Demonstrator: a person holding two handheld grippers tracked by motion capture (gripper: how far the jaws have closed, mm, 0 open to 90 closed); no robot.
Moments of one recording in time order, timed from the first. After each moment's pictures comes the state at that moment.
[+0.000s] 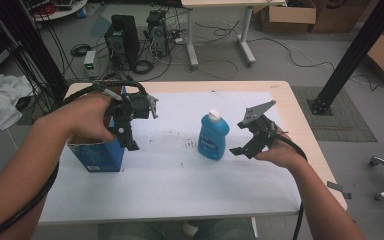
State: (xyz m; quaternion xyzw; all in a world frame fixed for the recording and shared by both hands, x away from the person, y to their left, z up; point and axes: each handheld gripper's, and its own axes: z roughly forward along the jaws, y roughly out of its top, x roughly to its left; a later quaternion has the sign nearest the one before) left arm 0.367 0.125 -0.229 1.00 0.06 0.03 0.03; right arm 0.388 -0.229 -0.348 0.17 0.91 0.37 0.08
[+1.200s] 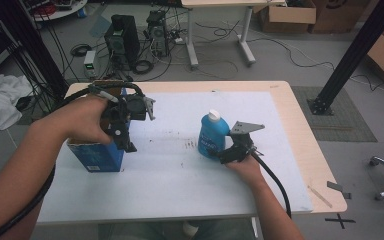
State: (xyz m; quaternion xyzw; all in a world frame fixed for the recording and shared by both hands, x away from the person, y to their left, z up) left arm 0.361 0.131 -0.228 1.00 0.06 0.04 0.03; right arm 0.393 -0.191 -0.436 0.25 0.80 0.54 0.10
